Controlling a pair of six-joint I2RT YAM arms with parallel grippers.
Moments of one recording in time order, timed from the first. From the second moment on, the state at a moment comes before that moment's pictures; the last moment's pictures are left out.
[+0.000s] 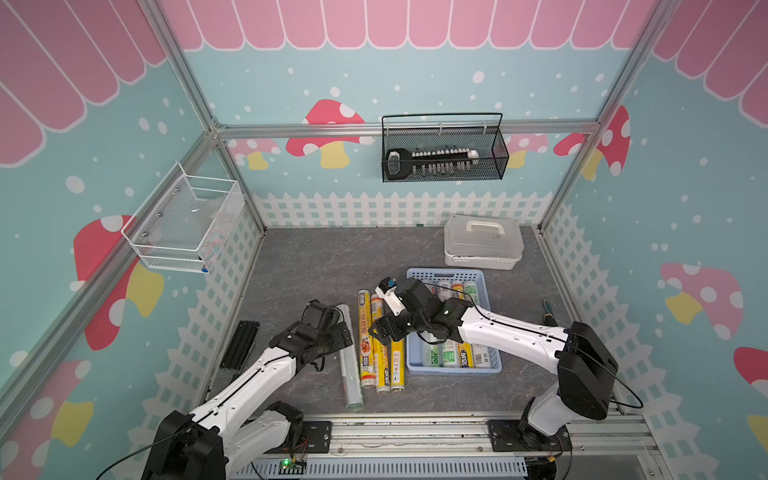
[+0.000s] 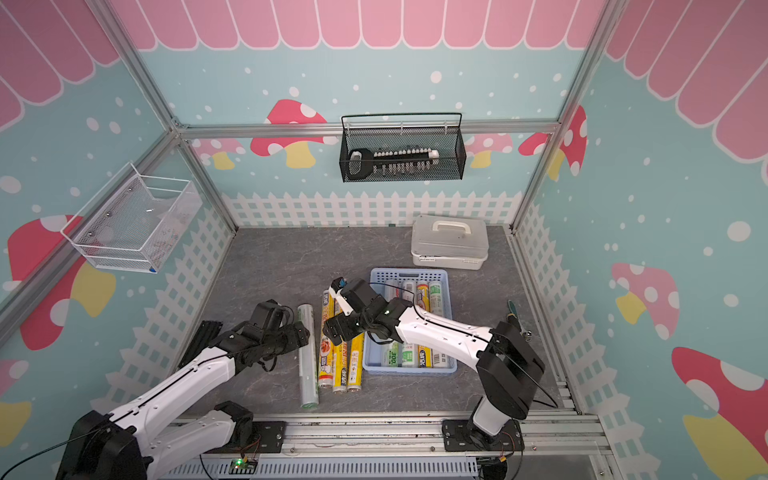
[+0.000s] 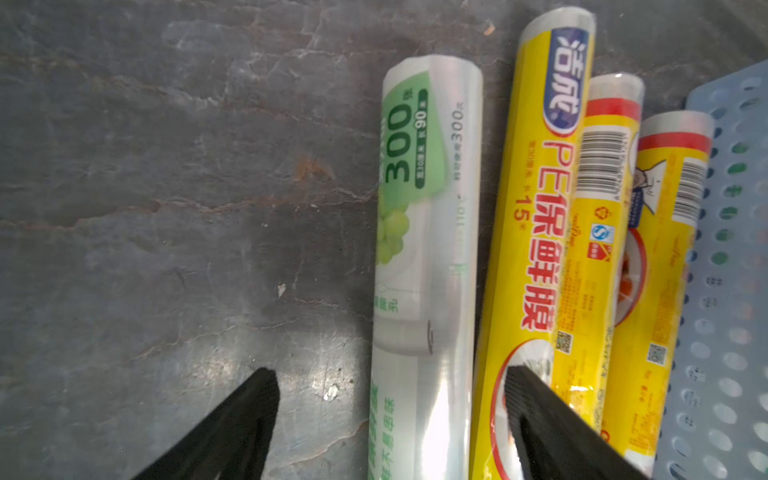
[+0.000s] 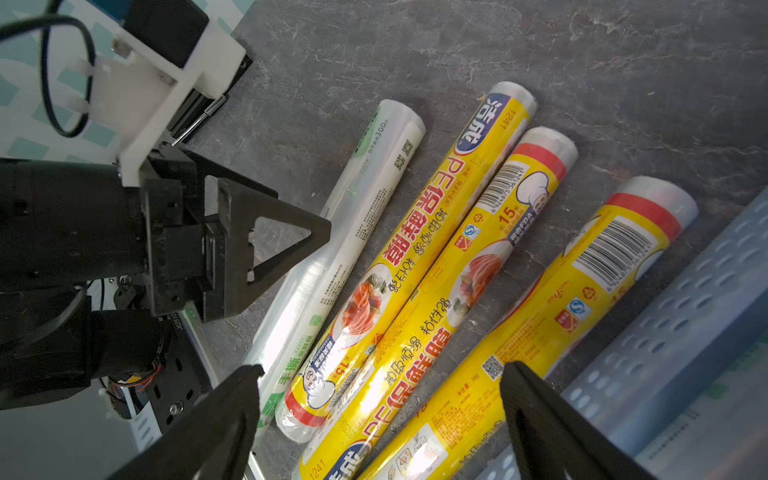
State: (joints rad) left arm -0.38 1.05 0.56 -0.56 -0.05 -0.69; right arm 0.94 1.61 1.18 -0.37 -0.15 0.34
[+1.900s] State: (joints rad) left arm -0.57 1.47 0.71 -0.56 -0.20 -0.74; right arm 0.94 1.63 1.16 -0.40 0.01 0.39
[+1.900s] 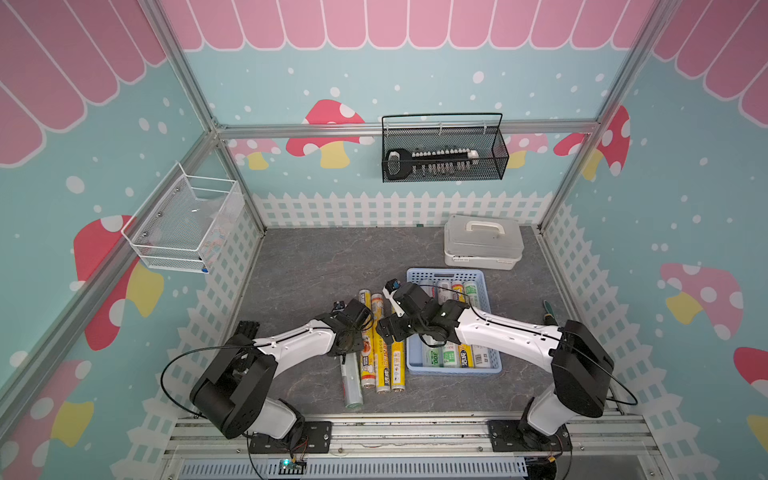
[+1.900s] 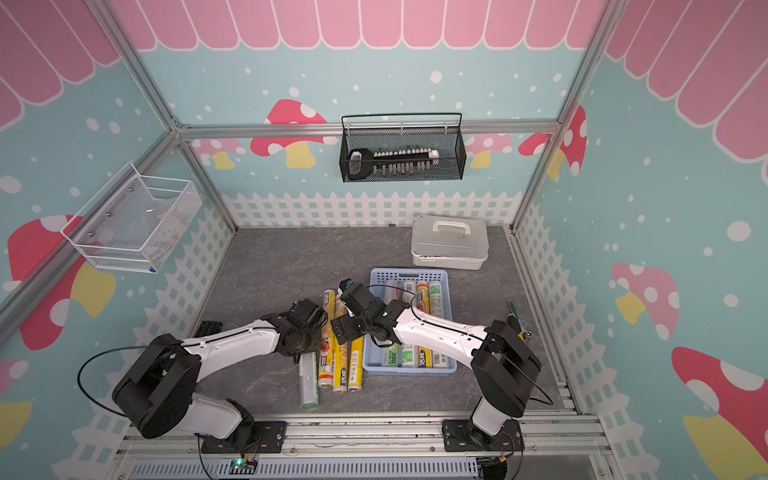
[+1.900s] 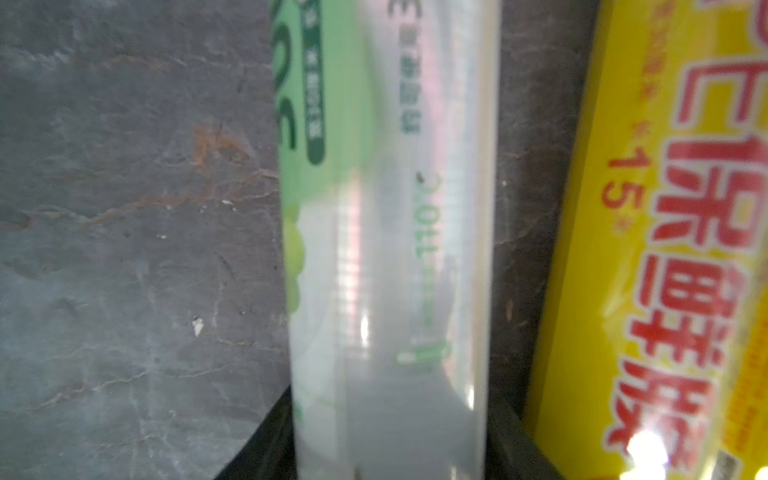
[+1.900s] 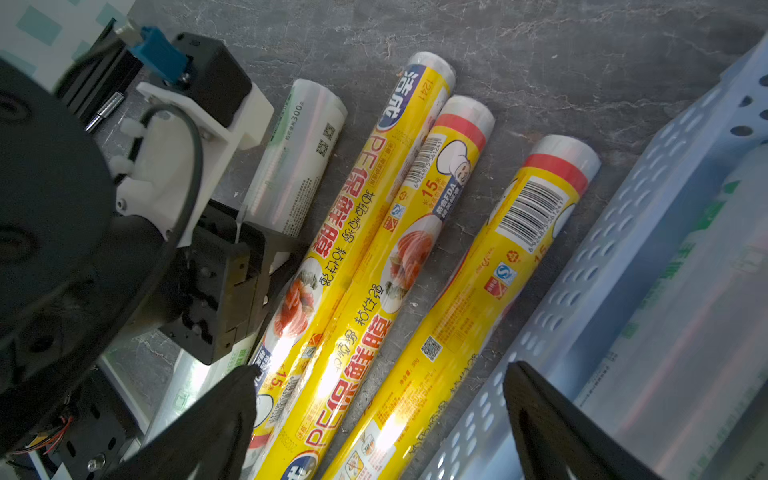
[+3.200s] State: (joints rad) left arm -0.70 1.40 1.14 -0.51 -0.06 -0.68; right arm 0.82 1.11 0.84 -0.41 0.29 0.47
